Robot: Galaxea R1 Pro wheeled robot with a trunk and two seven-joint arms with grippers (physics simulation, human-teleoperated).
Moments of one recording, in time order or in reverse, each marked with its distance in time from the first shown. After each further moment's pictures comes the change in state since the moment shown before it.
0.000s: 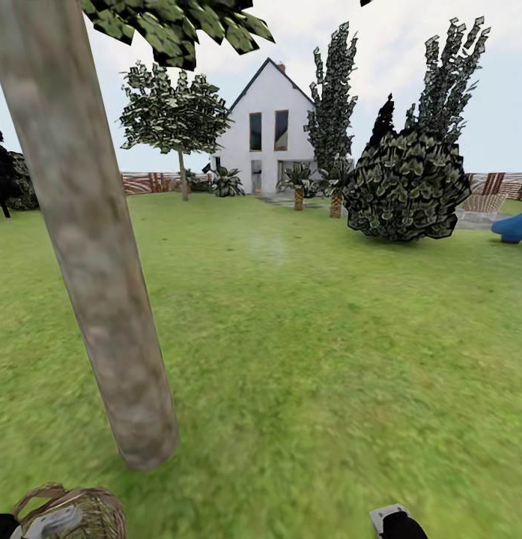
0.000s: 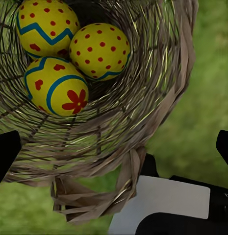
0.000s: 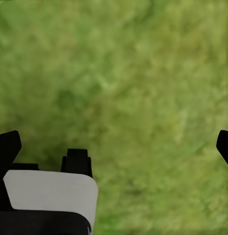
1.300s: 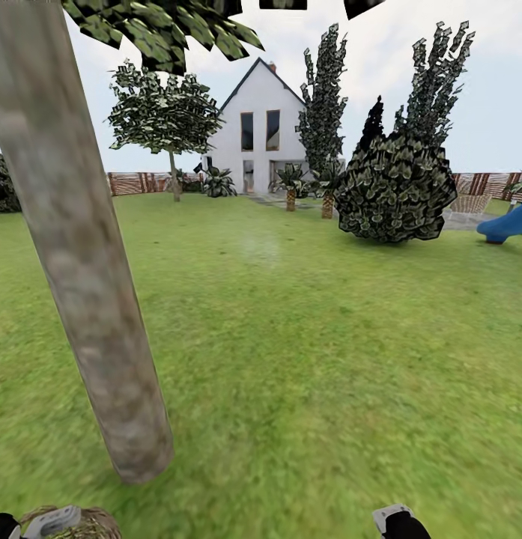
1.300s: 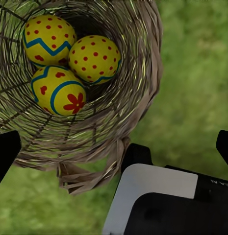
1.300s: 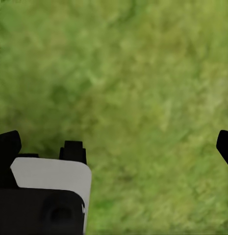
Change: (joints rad) left arm 0.000 0.004 0.000 -0.001 0.001 0.000 -0.001; right arm 0.000 -0.010 -0.002 -0.001 0.001 0.000 0.000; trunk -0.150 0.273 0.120
